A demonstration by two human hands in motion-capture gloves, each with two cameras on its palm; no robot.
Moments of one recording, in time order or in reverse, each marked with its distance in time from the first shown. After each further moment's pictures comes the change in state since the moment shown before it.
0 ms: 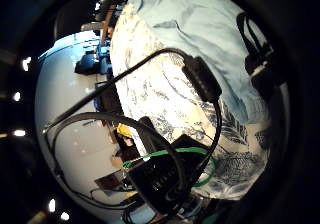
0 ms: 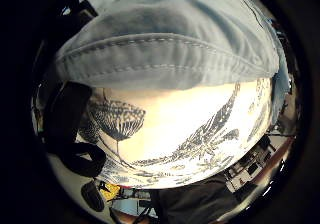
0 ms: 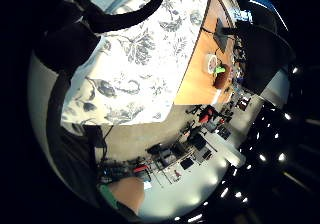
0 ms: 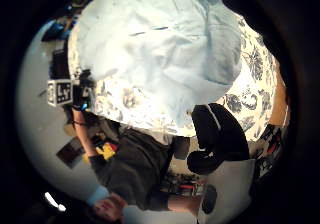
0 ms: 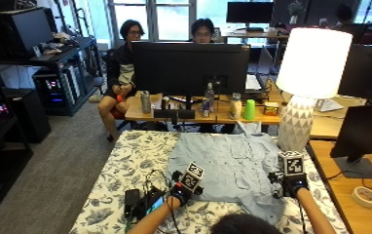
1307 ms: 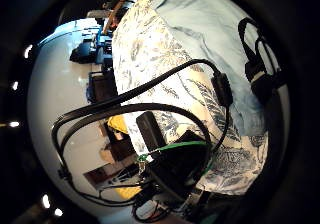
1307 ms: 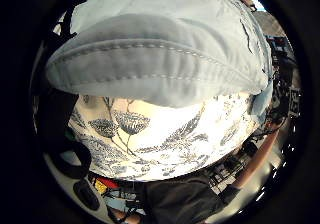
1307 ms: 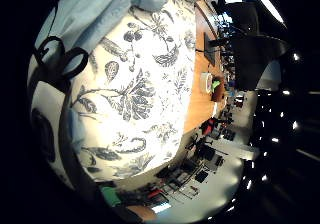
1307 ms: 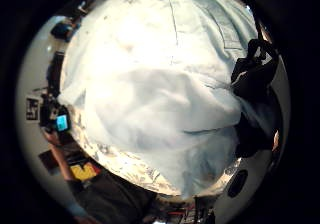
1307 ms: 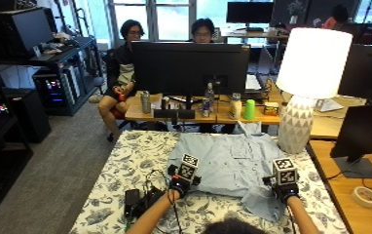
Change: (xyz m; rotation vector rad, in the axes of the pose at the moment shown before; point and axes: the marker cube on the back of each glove) left arm -0.023 0.005 -0.027 -0.095 0.122 -0.100; right arm -0.027 -0.071 0.024 0.464 0.004 -0.080
